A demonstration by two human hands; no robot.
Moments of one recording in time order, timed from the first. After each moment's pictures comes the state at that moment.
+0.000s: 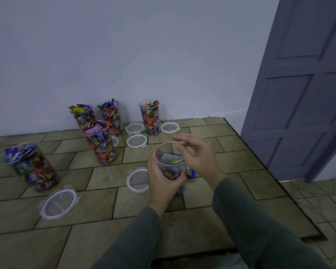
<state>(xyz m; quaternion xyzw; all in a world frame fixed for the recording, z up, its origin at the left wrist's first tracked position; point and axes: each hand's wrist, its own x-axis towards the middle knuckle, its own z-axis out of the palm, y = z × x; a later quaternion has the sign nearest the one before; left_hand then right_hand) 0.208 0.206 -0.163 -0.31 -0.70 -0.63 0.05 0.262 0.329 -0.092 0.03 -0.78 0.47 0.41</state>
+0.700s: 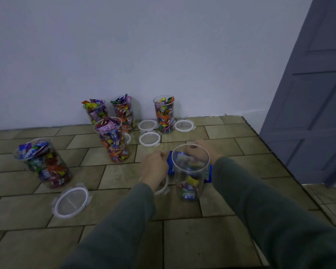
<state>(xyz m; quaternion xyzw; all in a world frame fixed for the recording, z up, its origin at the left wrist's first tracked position) 0.114 0.201 -0.137 -0.15 -0.94 -0.30 -0.08 0.172 0.366 -0.120 -0.23 -0.87 0.44 0.00</state>
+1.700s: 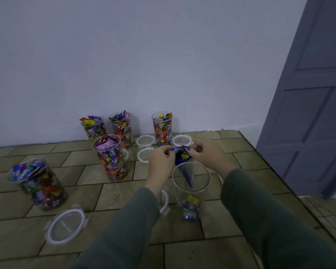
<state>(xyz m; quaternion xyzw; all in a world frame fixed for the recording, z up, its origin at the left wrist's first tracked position) 0.112 0.228 -0.083 -0.23 -0.84 -0.50 0.00 0.186 0.364 -0.067 -0.22 -0.92 0.30 0.15</state>
